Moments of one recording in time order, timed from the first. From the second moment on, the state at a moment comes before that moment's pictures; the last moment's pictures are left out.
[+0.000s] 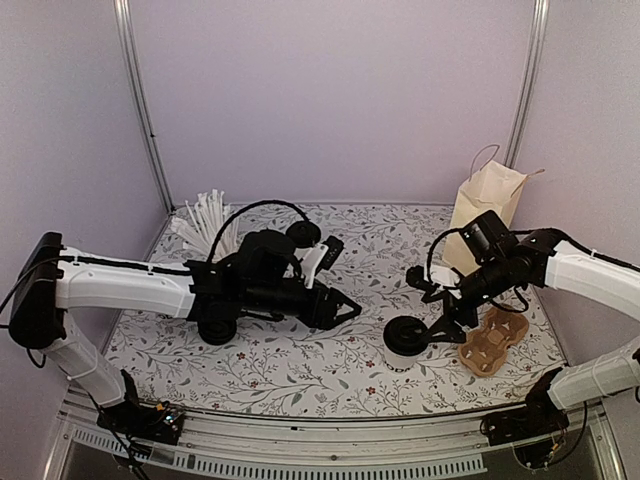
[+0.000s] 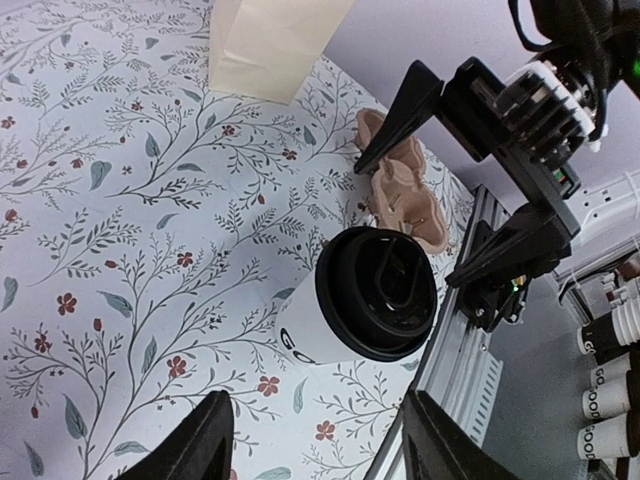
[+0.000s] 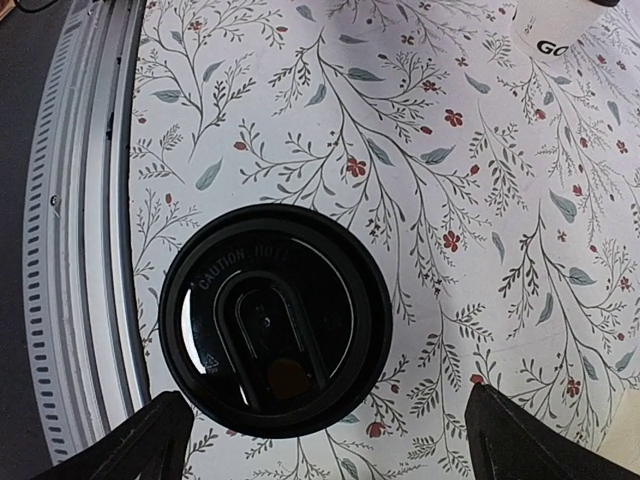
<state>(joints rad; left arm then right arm) -1.06 1.56 0.98 0.09 0.19 -0.48 0.61 1.23 0.92 -0.76 -0.46 -0.65</state>
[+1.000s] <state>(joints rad) -1.07 1.57 0.95 0.09 0.14 -0.48 0.74 1.30 0.93 -0.73 -0.40 -0.67</state>
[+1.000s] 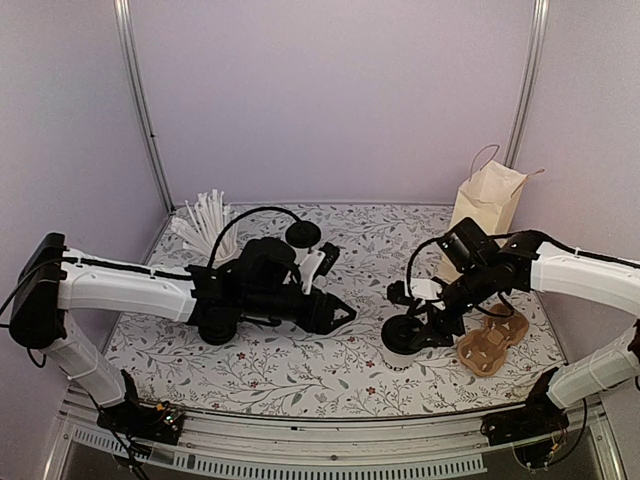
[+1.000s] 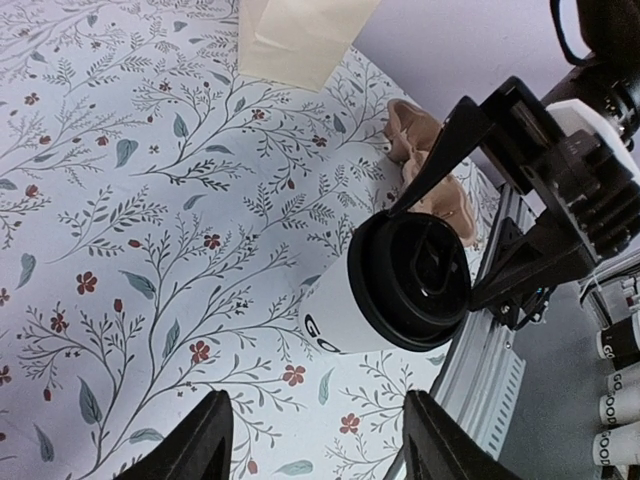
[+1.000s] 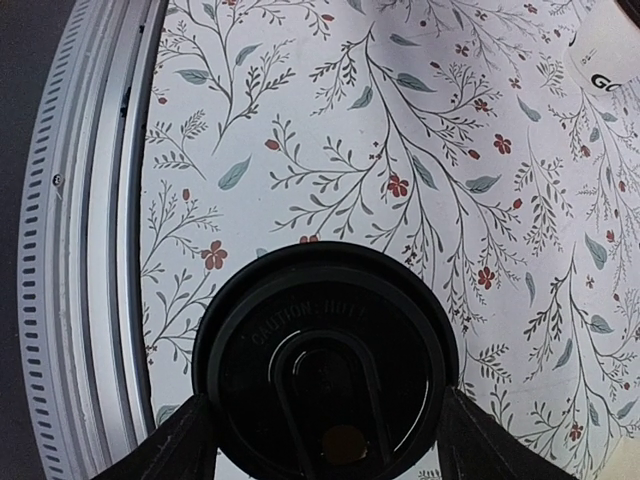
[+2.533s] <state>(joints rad) -0.97 1.04 0.70 -0.17 -0.07 -0.57 0.54 2.12 1.87 -0.62 -0.32 -0.48</state>
